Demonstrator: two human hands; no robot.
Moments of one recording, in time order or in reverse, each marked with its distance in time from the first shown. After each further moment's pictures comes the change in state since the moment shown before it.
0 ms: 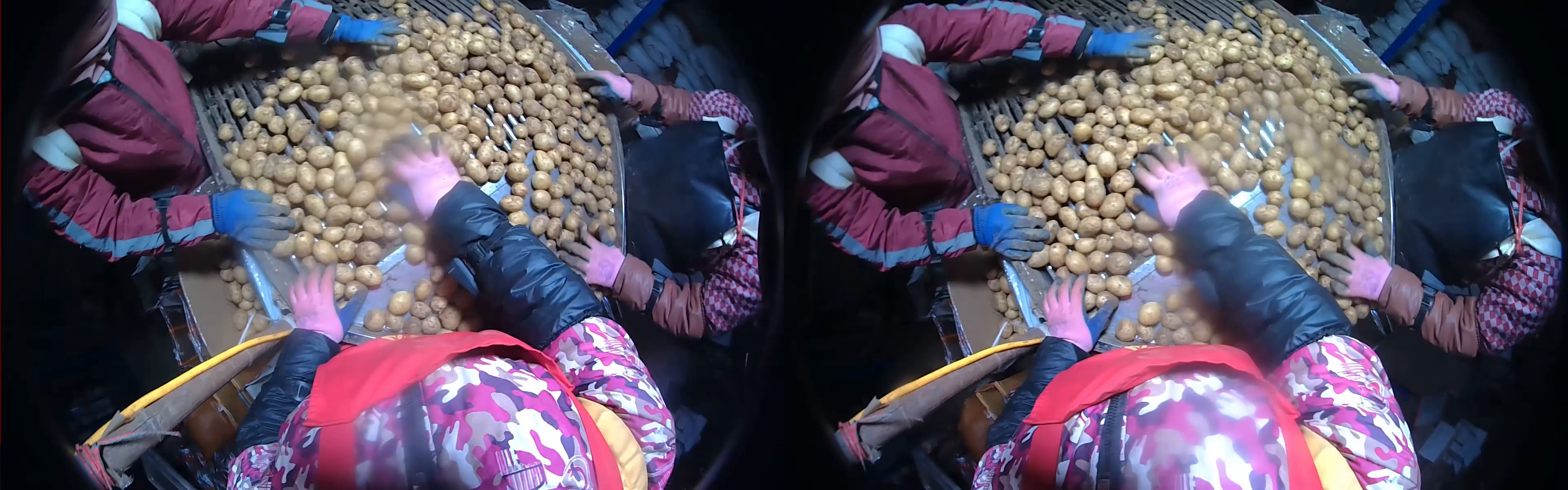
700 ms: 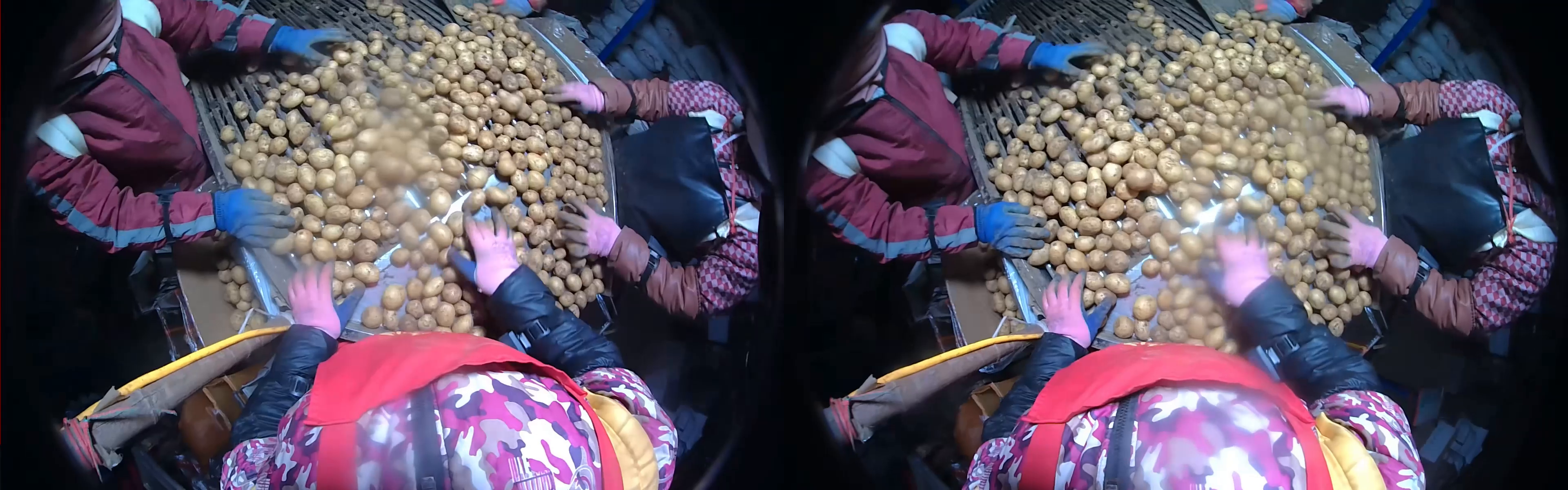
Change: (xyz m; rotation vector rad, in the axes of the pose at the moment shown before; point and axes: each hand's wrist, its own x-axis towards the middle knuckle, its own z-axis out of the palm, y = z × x) left_hand -0.004 -0.005 0.009 -0.011 0.043 0.018; right_hand -0.173 -0.028 -0.049 0.084 -0.212 0.449
